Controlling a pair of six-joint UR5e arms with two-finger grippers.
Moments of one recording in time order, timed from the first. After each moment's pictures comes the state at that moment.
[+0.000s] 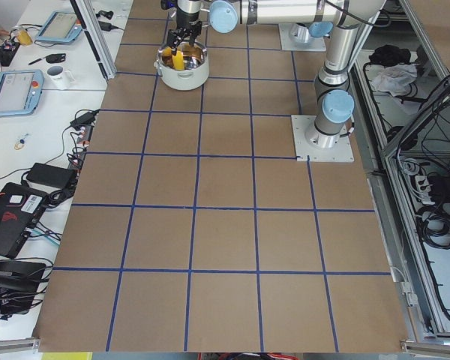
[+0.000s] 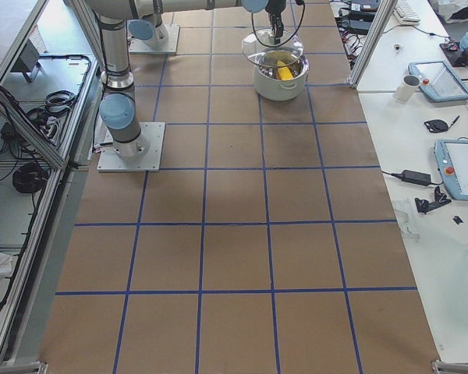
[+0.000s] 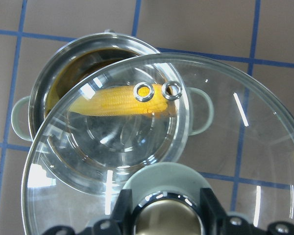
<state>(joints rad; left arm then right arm) -1.60 -1.71 -1.51 -1.26 1.56 0.66 1.78 -1.34 1.37 -1.79 -1.52 0.08</state>
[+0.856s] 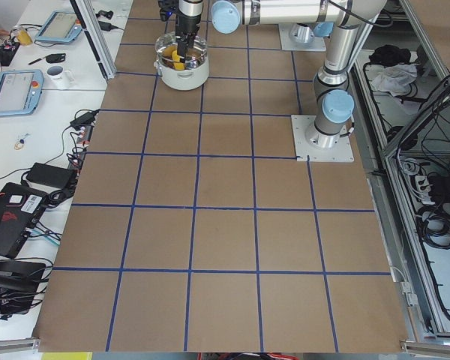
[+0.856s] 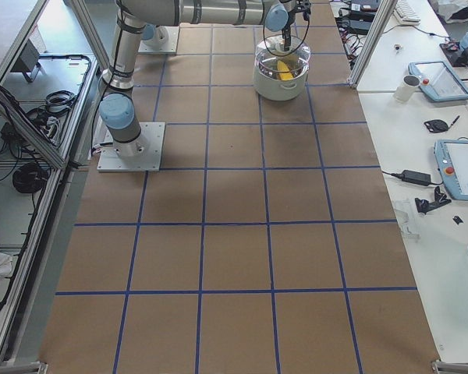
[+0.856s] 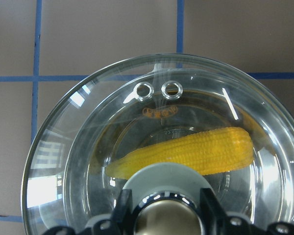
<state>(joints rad) -1.58 -1.69 -1.51 -1.34 1.59 0.22 1.90 -1.08 1.30 -2.02 -1.52 0.32</state>
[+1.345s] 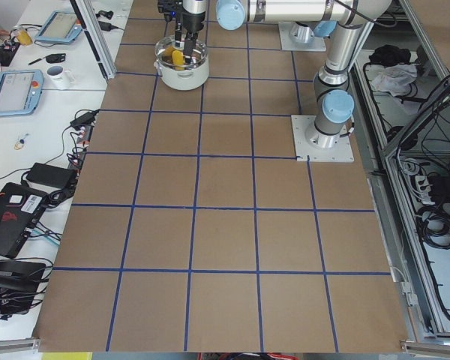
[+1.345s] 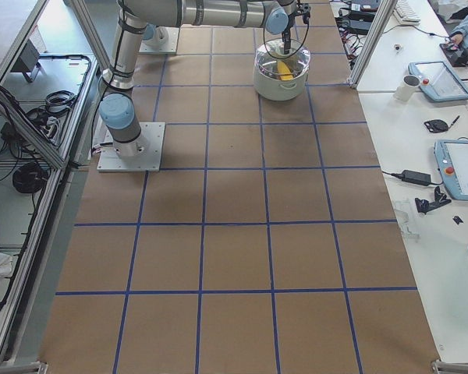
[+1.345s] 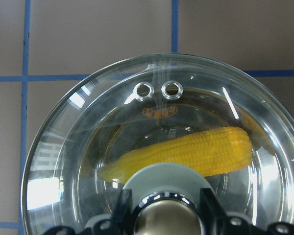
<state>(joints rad) -1.58 -1.67 -1.52 -1.37 1.63 0.11 1.90 -1.07 1.31 -2.04 -1.54 0.33</state>
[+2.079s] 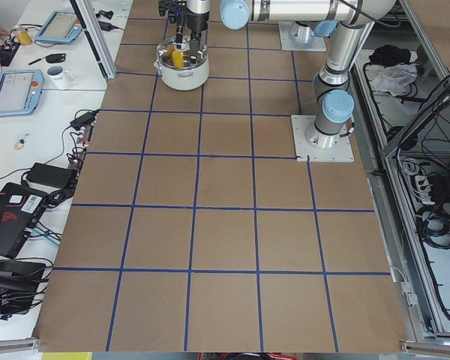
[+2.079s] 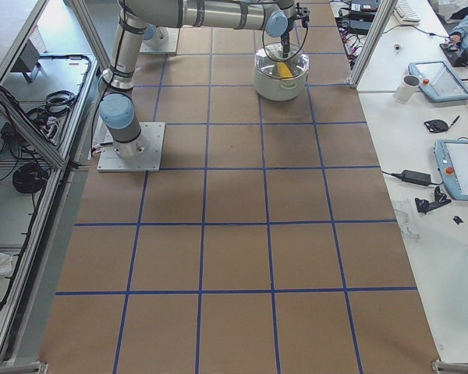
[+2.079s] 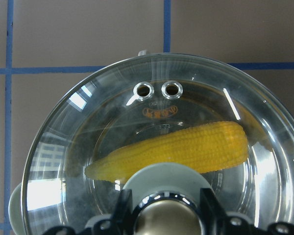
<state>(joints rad) -1.58 -1.64 -1.54 -1.39 1.64 0.04 1.90 -1.06 1.32 -2.03 -1.56 0.33</state>
